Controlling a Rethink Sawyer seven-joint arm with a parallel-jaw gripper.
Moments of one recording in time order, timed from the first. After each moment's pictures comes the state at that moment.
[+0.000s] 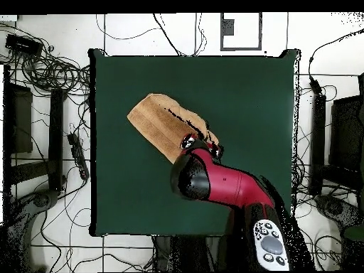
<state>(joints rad) -0.19 -0.71 -0.07 1.85 -0.05 0.04 2.01</state>
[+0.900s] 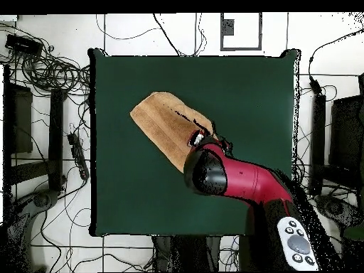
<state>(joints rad) -0.33 -0.75 0.07 1.82 -0.14 0.15 2.01</state>
